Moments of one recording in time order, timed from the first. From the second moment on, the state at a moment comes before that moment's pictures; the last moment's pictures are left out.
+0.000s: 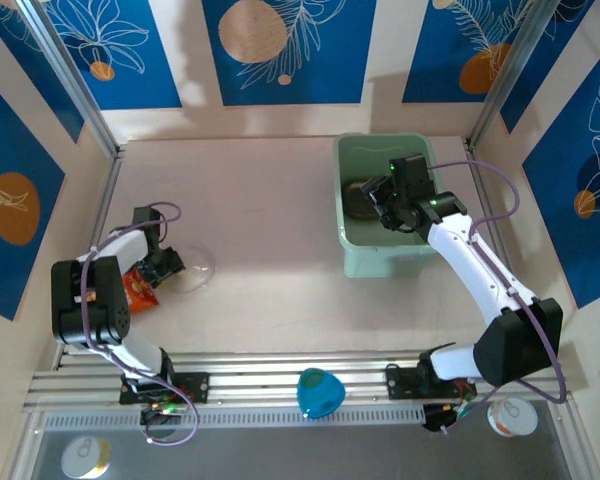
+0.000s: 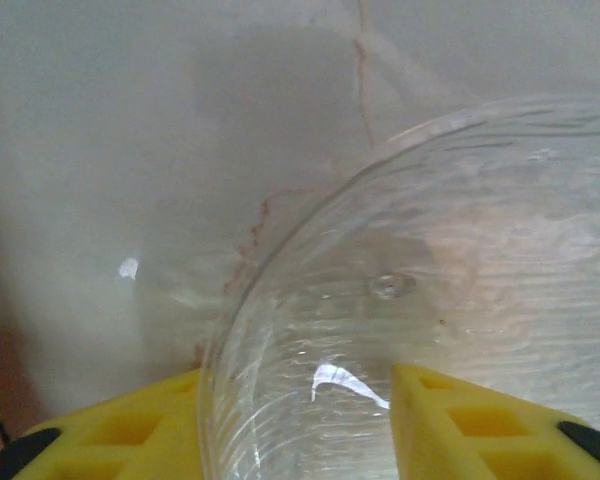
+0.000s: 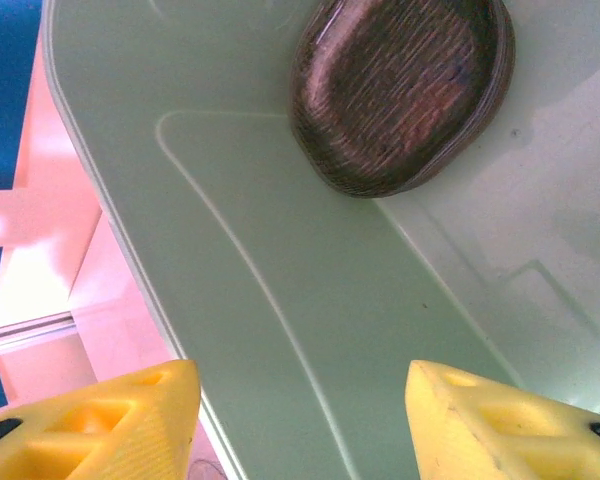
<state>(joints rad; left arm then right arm) 0.12 1.60 0.87 -0.68 0.03 -0.47 0.31 1.35 1.22 -0.67 -0.02 1.20</state>
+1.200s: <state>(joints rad) -0.12 1.08 0.93 -0.51 0.27 -0.72 0.43 1.24 1.33 -0.71 -0.06 1.23</state>
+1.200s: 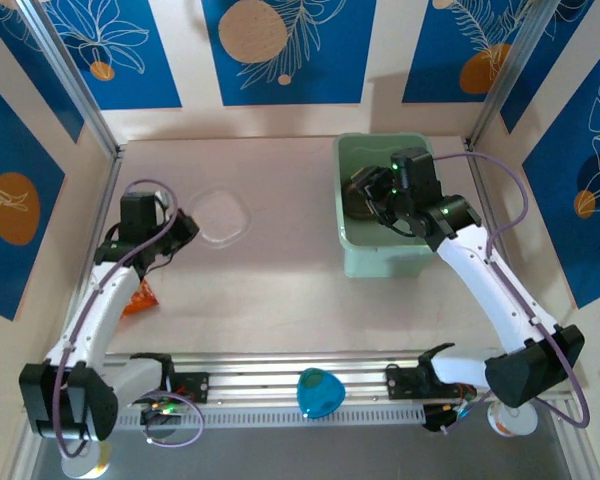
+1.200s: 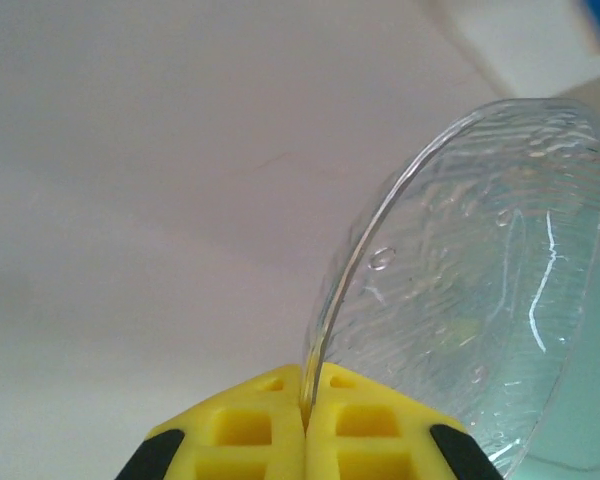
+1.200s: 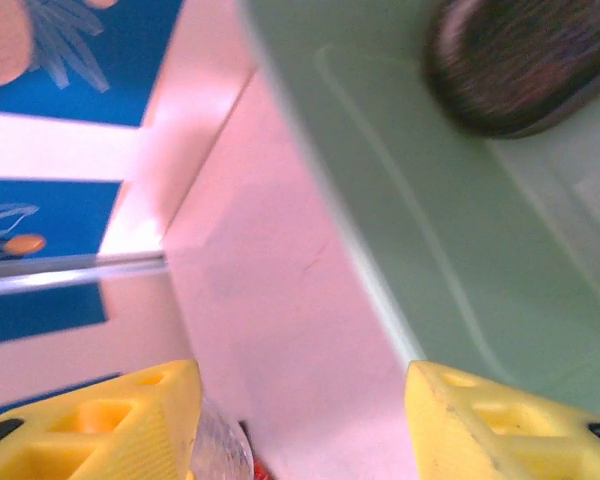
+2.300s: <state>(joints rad) -0.84 1.21 1.23 -0.18 -0.52 -0.54 0.69 1.33 1.28 -0.37 -0.08 1.29</state>
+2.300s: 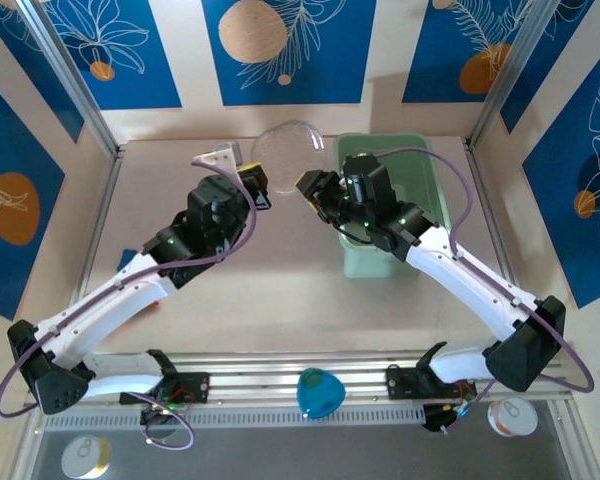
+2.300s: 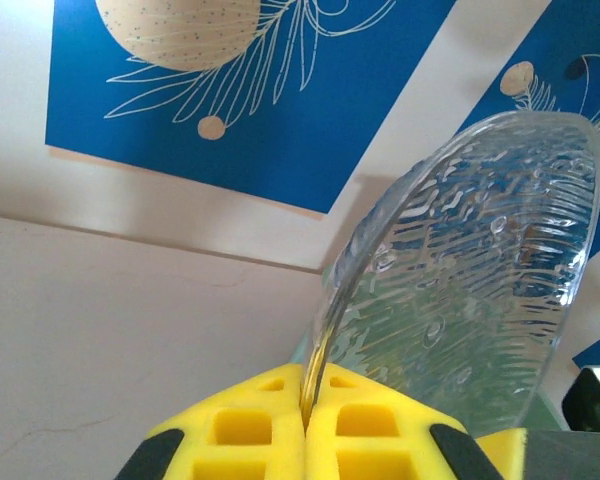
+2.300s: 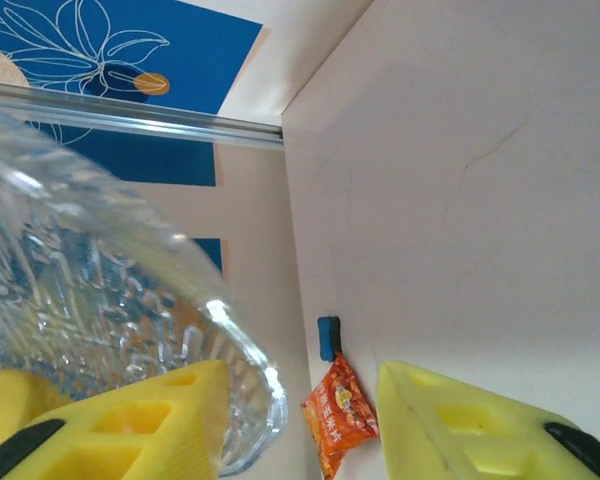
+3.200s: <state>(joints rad) -0.86 1.27 1.24 -0.23 -0.58 -0.62 0.71 1.30 1.22 -0.28 0.06 1.39</state>
